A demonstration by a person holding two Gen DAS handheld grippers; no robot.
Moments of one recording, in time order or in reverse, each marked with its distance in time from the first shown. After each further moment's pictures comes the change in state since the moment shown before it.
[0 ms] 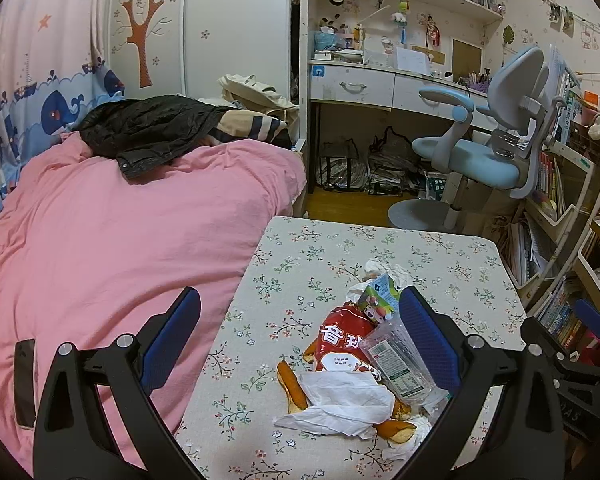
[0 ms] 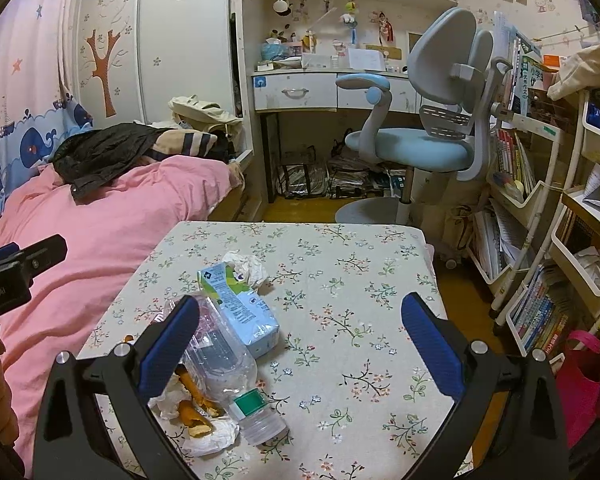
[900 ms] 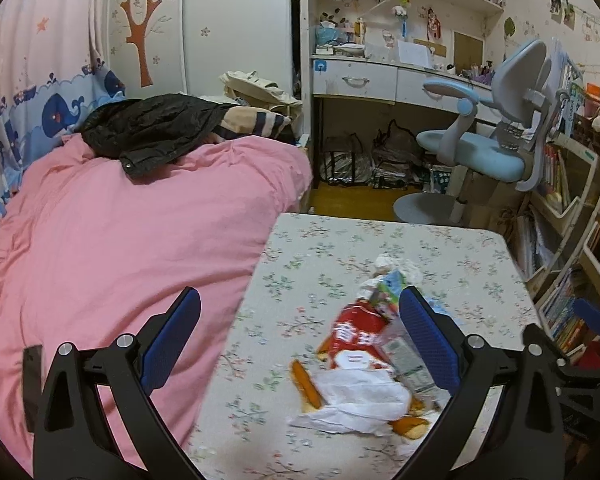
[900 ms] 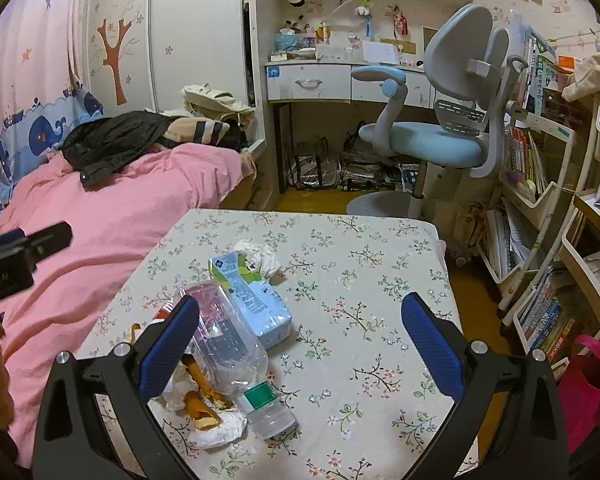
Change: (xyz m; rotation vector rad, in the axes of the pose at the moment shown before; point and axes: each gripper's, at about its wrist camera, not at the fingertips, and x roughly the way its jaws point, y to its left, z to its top) left arm 0.007 0.015 0.000 0.020 0.023 0.025; right arm 0.007 0.007 -0.003 -0.037 0.048 0.020
